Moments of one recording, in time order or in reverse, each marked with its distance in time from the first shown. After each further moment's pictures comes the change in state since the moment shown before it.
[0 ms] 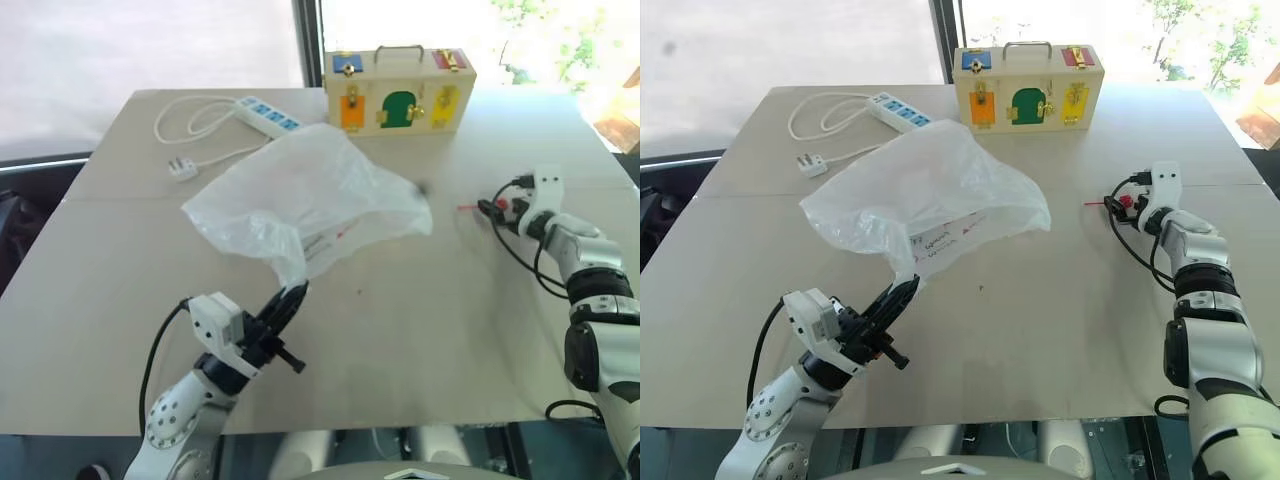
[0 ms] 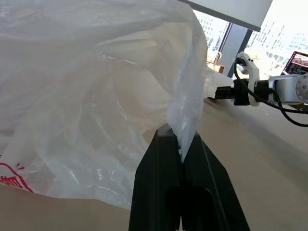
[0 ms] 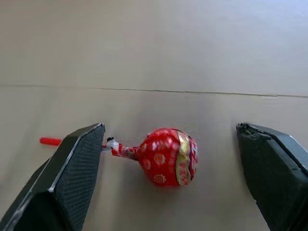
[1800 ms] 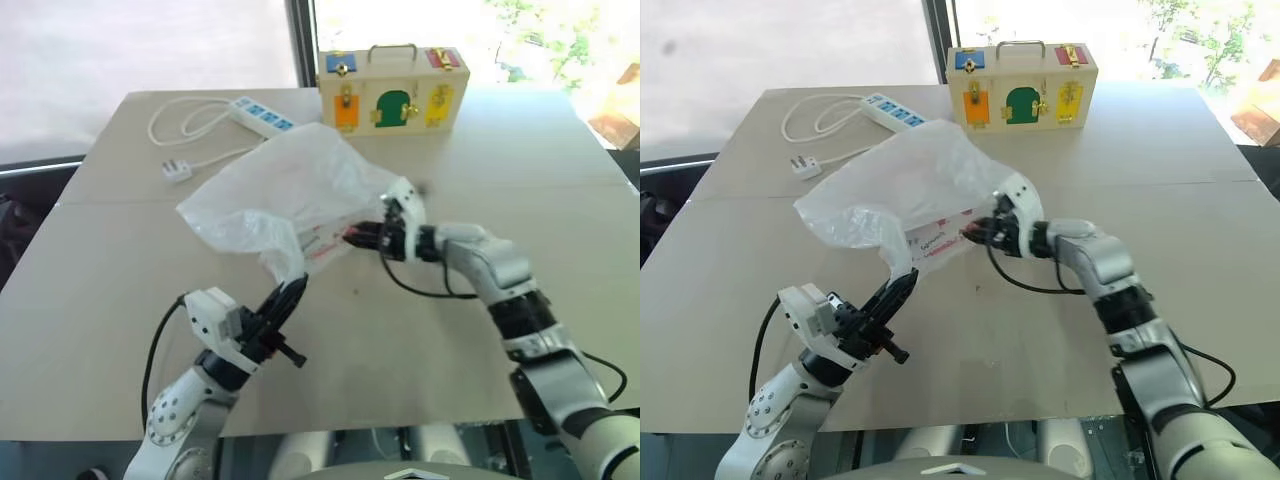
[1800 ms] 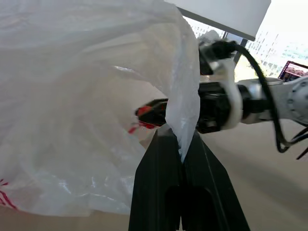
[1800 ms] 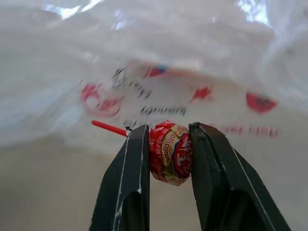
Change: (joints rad) left arm -0.004 -0.009 -0.001 -0.026 -0.023 0.017 0.029; right arm 0.074 0.345 0.402 -0.635 0.144 0.281 0.173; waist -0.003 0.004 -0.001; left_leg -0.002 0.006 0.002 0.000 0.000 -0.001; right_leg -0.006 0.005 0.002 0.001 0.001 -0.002
